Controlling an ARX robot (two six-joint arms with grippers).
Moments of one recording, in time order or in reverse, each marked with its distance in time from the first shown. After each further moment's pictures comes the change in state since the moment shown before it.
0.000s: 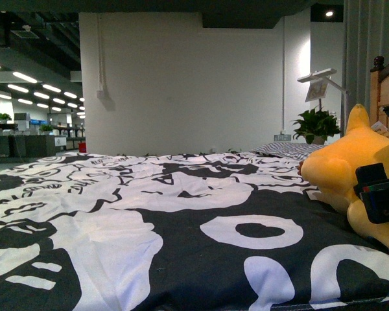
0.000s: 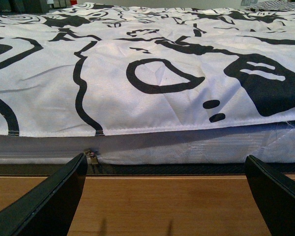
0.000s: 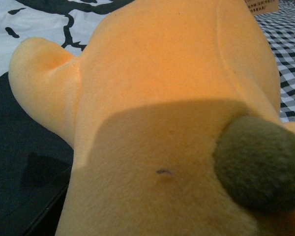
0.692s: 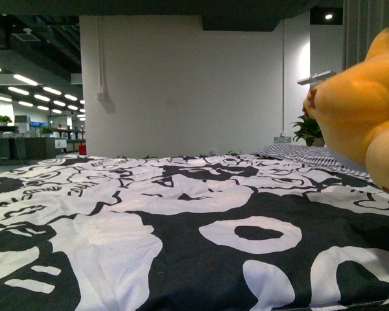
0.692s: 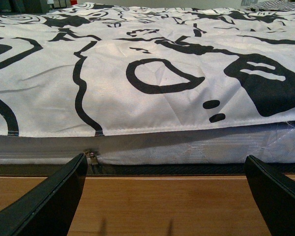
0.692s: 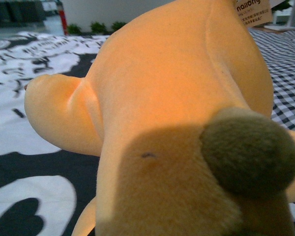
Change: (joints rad) left arm 0.000 0.000 0.000 0.000 0.000 0.000; right arm 0.032 -0.365 -0.111 -0.032 -0.119 0.195
